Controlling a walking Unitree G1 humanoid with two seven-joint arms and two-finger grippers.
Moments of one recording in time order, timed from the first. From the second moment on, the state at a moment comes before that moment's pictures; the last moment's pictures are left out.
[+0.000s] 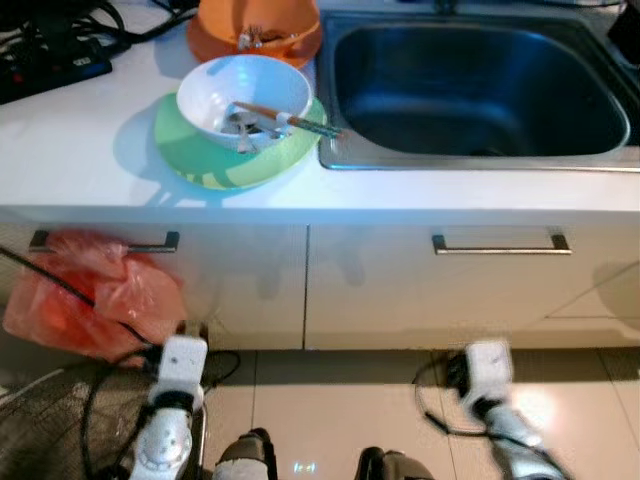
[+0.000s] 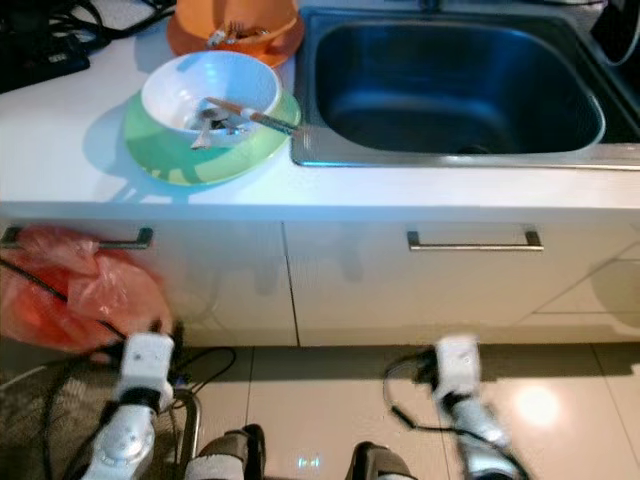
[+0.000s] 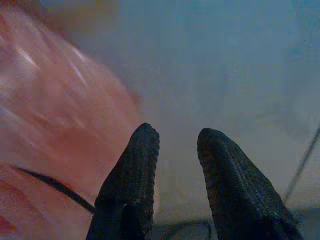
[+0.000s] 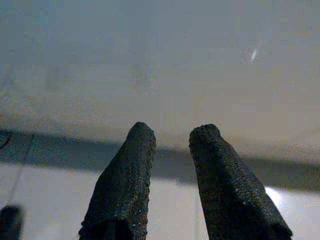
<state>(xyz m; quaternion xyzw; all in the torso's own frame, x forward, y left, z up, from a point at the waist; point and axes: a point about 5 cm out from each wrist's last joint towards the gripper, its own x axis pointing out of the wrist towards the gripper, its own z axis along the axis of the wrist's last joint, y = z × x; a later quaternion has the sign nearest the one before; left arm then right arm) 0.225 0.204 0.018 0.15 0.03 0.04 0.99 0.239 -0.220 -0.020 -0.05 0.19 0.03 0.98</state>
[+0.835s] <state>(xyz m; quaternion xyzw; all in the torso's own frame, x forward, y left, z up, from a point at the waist) 0.219 0.181 0.153 0.20 -0.19 0.02 0.96 0.252 -0.229 0.099 -0.12 -0.07 0.01 0.99</state>
